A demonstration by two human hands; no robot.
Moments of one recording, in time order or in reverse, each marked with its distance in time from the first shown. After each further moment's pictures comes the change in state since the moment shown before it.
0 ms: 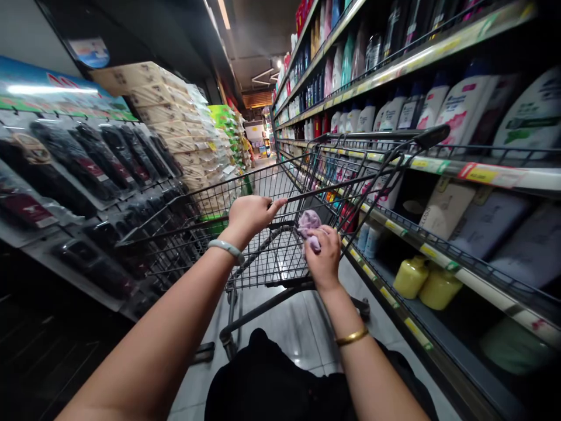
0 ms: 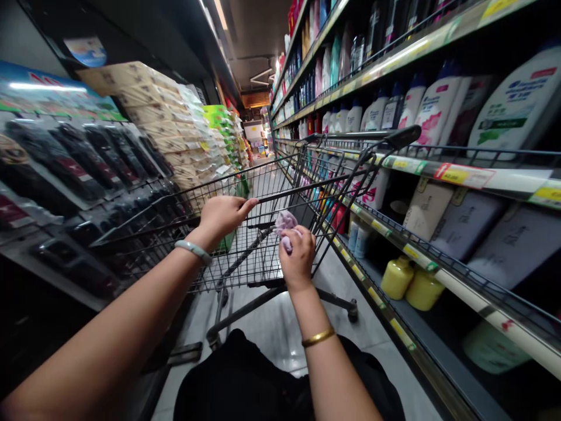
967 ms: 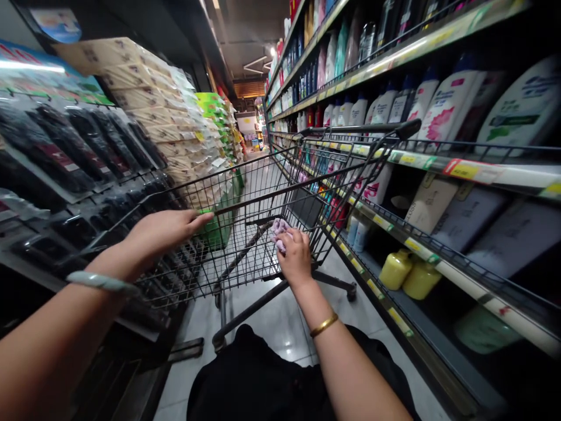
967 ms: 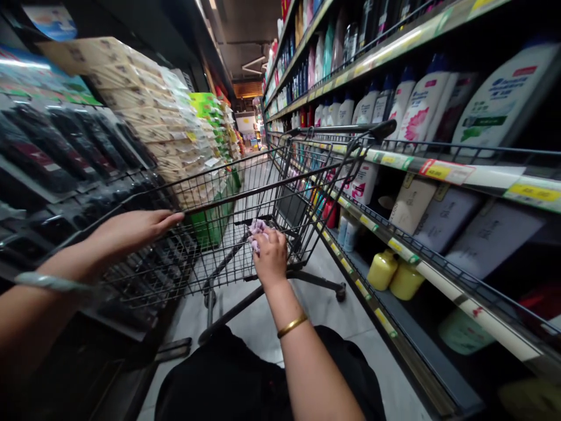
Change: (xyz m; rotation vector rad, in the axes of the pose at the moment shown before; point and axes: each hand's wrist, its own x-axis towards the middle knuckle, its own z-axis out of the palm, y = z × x) left_hand -0.051 -0.107 -0.036 0.065 -0.353 -0.221; right_hand -0.020 -0.010 0.020 -0.062 -0.331 0.031
